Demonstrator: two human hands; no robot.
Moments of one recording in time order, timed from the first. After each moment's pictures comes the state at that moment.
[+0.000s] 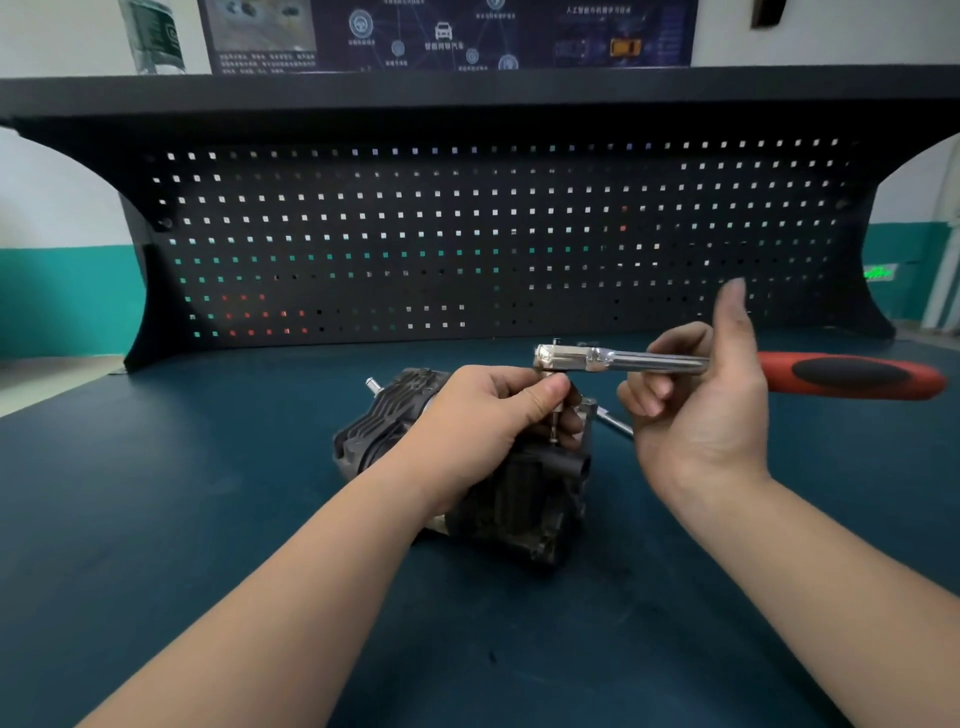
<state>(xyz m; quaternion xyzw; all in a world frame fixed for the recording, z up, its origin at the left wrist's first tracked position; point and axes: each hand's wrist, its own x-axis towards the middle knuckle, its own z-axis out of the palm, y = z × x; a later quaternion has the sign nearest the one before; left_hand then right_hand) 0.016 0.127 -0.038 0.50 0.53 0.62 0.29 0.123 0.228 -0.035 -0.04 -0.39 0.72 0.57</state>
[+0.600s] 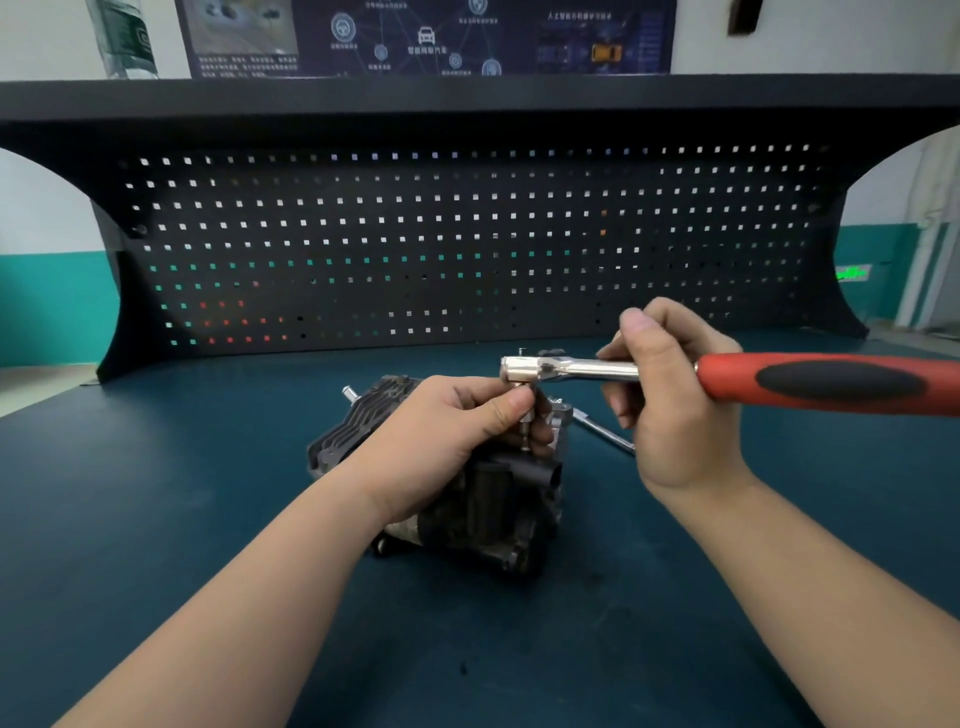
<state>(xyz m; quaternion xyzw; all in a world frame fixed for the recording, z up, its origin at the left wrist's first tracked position) 0.007 0.123 -0.039 0.53 0.53 0.59 0.30 0.132 0.240 -0.037 0.05 -0.64 0.44 0.62</state>
